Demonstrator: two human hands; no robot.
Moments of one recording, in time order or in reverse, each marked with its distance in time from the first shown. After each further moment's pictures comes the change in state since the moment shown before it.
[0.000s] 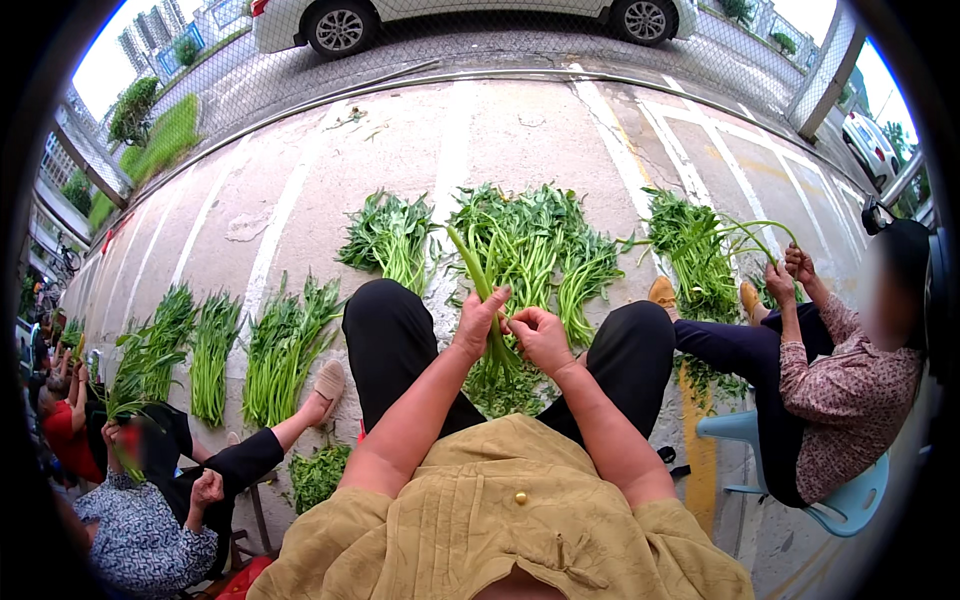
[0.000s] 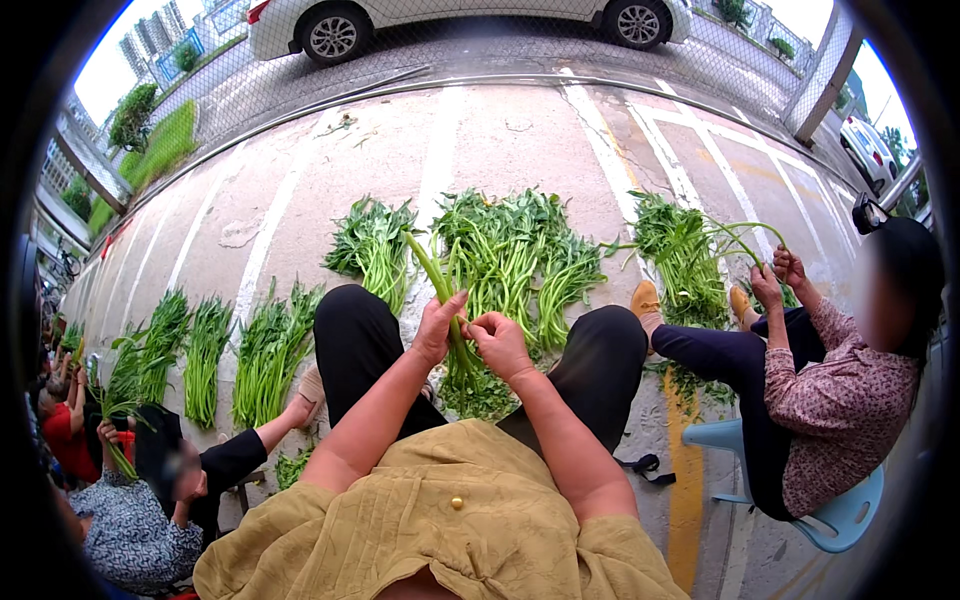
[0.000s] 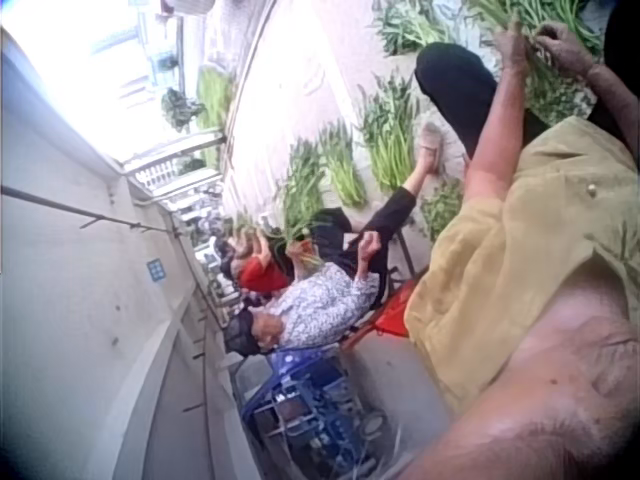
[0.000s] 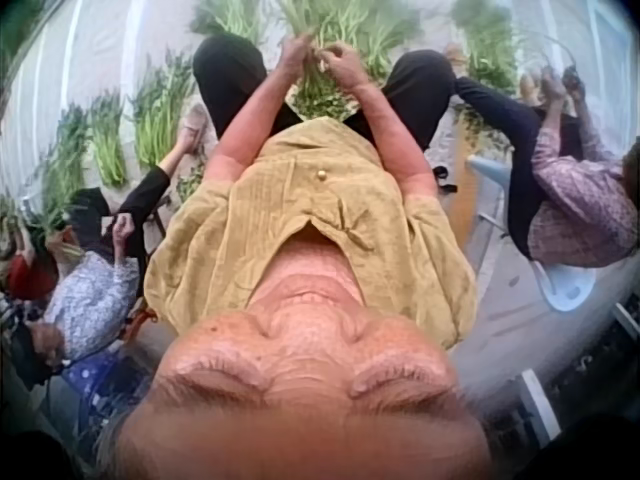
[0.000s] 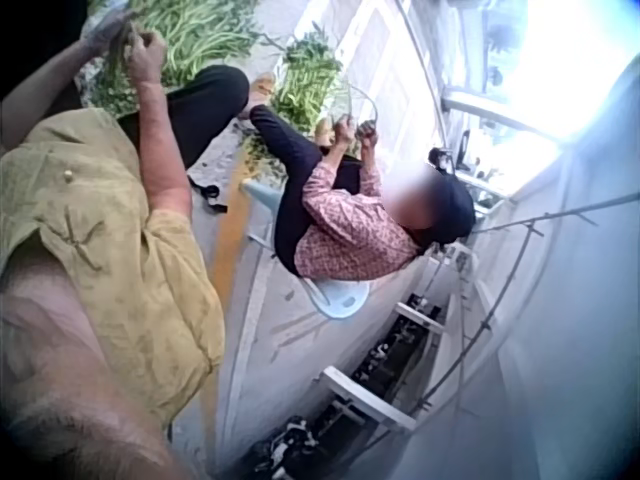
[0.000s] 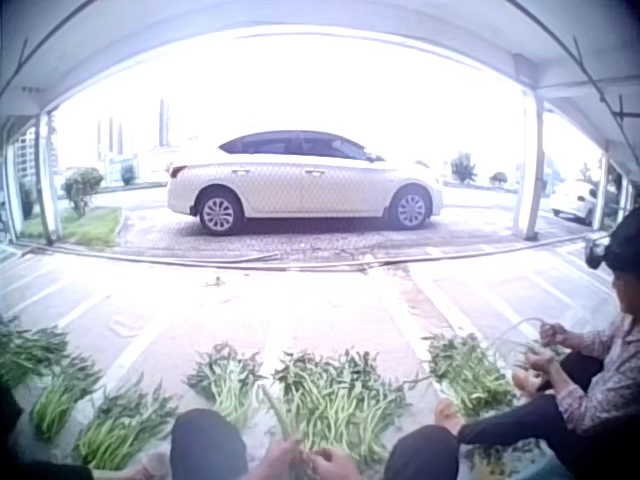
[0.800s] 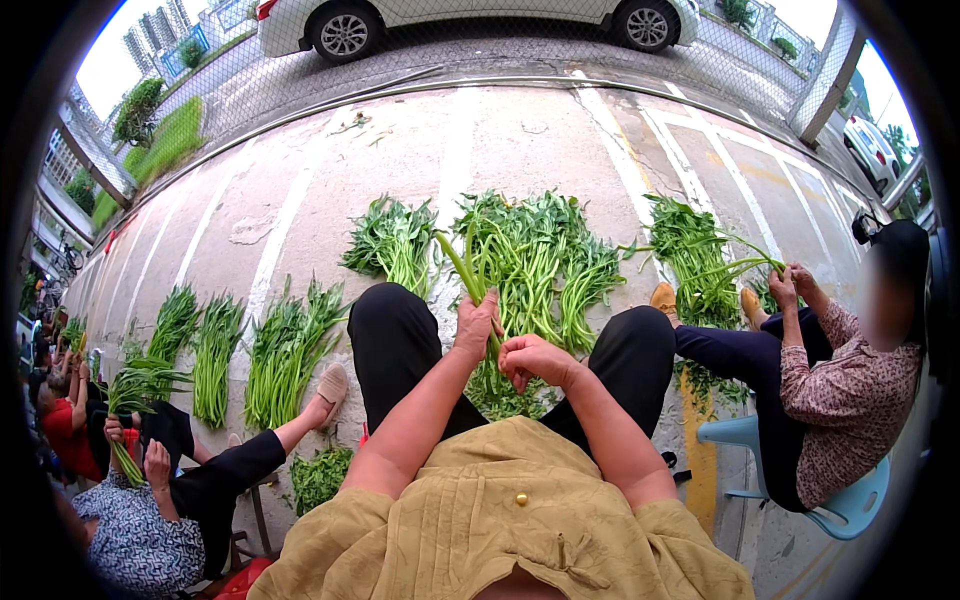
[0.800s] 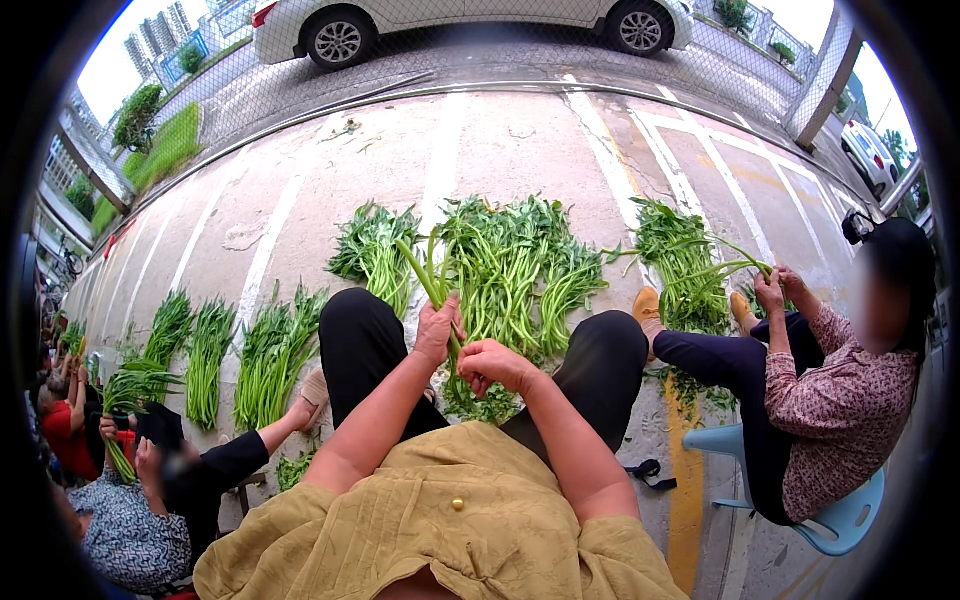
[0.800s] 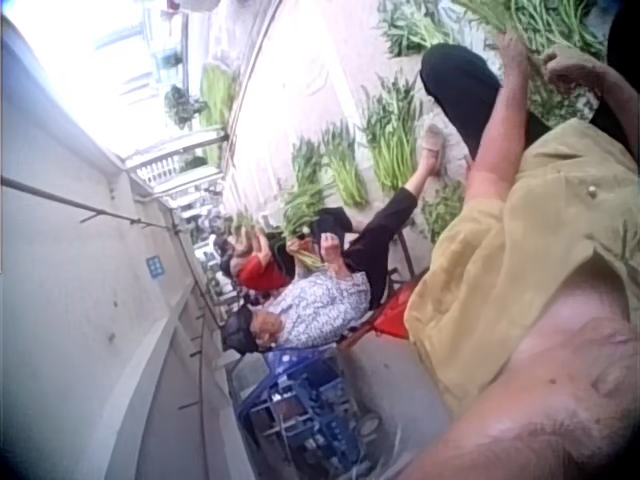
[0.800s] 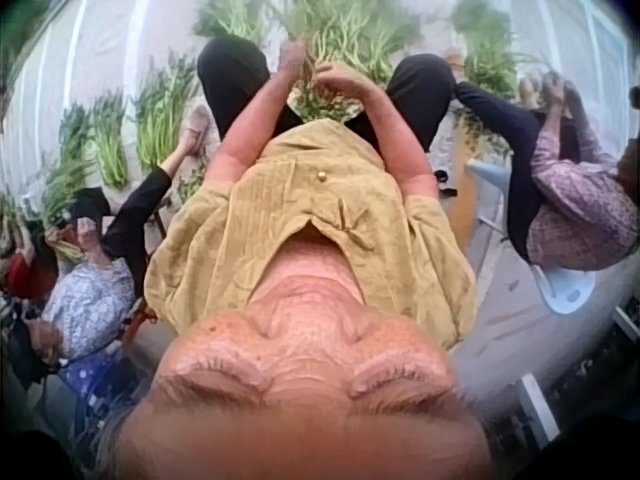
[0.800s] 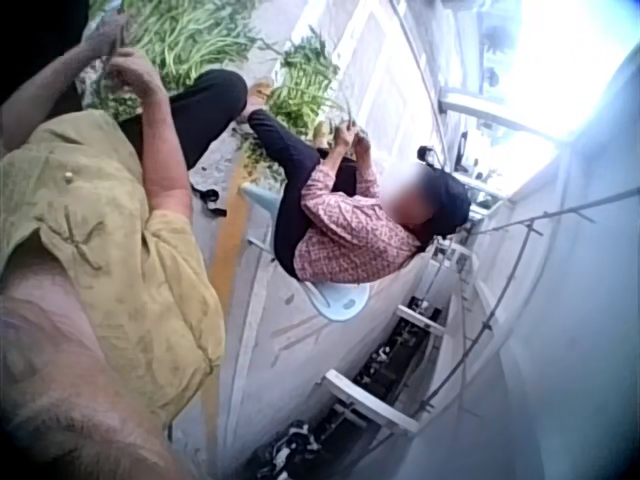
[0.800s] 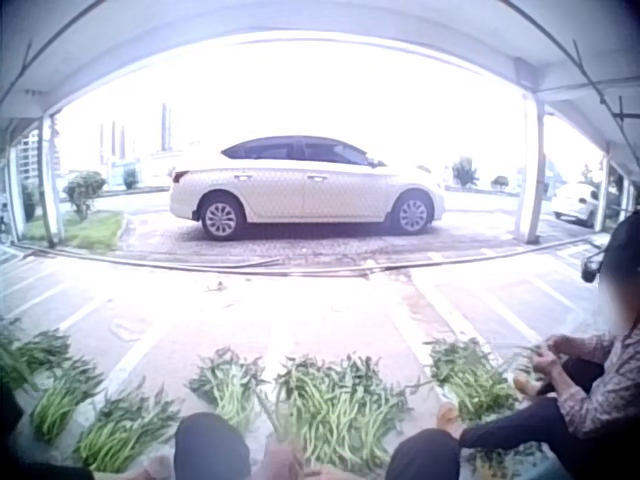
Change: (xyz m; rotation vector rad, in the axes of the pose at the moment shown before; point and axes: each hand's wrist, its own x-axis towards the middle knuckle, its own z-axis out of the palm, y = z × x) left_hand 0.018 -0.020 -0.017 0.054 0.113 0.151; right_hand -0.007 -0.019 -0.007 0.076 -0.625 0.411
